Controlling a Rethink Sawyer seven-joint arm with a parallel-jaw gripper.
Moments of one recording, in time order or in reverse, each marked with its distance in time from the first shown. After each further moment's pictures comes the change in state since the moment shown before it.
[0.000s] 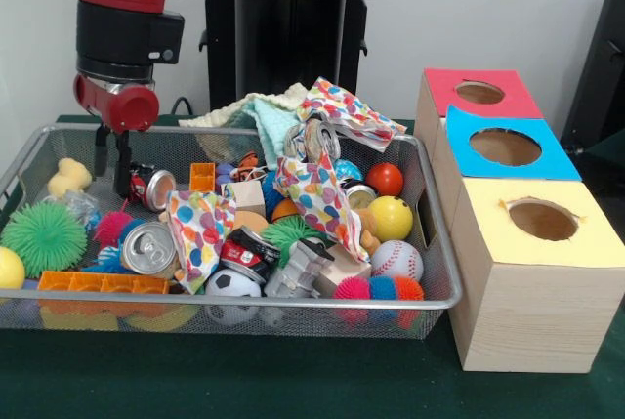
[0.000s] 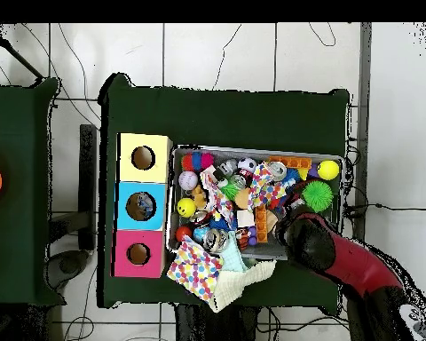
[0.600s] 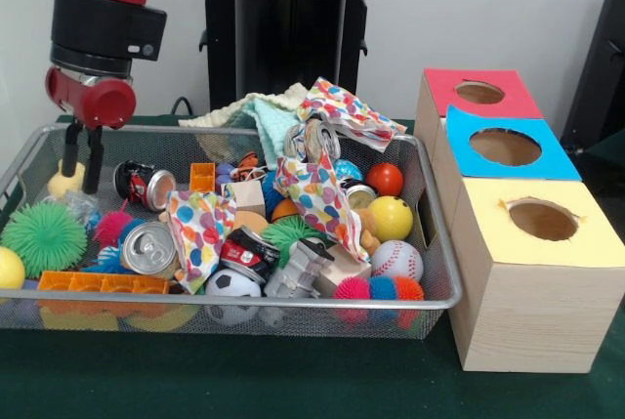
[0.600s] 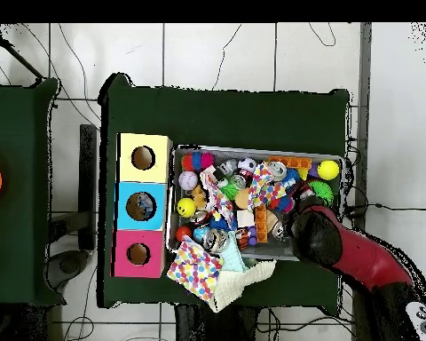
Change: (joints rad) arm 0.011 -0.009 -0.012 -0.059 -0.015 -0.014 0.000
